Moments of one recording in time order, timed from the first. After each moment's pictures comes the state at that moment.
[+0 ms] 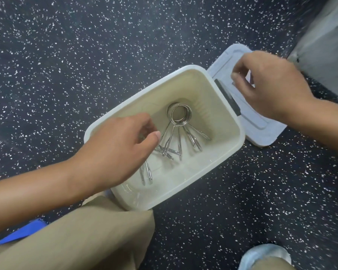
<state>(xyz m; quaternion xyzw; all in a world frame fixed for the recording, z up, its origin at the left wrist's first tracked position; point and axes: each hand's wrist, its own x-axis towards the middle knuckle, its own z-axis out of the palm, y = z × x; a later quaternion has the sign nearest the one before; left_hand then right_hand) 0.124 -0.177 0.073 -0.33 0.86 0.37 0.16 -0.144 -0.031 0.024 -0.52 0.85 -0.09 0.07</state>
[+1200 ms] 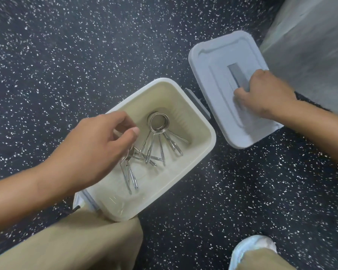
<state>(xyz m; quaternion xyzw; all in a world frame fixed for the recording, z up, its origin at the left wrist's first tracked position) 0.108 -0.185 0.088 -0.33 0.86 0.38 0.13 -0.198 0.020 0.004 -0.28 0.95 0.07 0.14</state>
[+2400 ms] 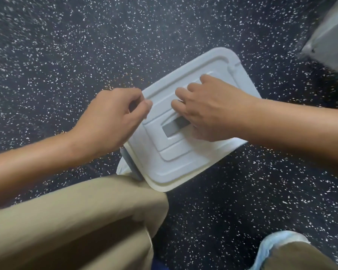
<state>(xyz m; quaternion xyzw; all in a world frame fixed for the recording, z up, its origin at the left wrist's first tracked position) 0.147 -0.221 0.100 -0.32 0.89 0.30 0.06 -0.029 -0.089 0.066 -0.78 0.60 0.18 0.01</state>
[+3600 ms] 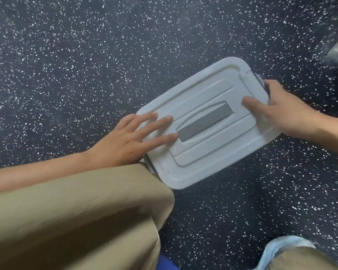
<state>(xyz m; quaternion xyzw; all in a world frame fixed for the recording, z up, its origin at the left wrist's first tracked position) 0.229 -0.229 0.036 0.01 0.98 0.09 0.15 -0.080 -0.028 0.035 -0.26 0.86 -0.16 0.42</state>
